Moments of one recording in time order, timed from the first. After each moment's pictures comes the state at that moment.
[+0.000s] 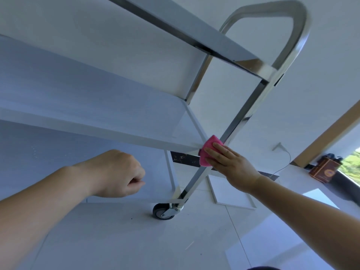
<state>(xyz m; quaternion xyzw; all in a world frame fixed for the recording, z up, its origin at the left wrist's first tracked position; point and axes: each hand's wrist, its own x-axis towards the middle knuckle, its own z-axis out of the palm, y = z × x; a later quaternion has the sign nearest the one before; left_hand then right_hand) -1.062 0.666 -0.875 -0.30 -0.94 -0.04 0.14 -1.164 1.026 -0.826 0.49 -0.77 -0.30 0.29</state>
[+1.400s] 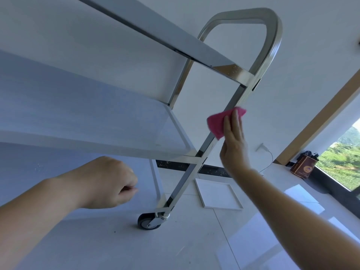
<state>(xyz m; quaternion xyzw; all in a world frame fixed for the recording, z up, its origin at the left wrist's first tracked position) -1.079 0.686 -0.865 -0.33 -0.93 -0.06 0.17 -1.175 1.011 -0.785 0.27 -0.85 0.04 0.46</state>
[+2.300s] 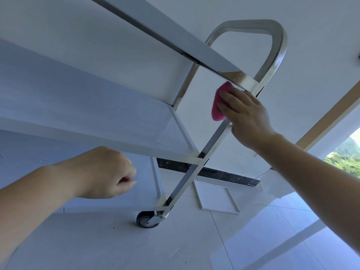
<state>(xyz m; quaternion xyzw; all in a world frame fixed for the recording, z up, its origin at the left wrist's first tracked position) -1.068 0.669 -0.857 -0.30 -0.93 -0.06 0.20 -1.160 0.980 -0.676 0.39 -0.76 -0.30 0.43</state>
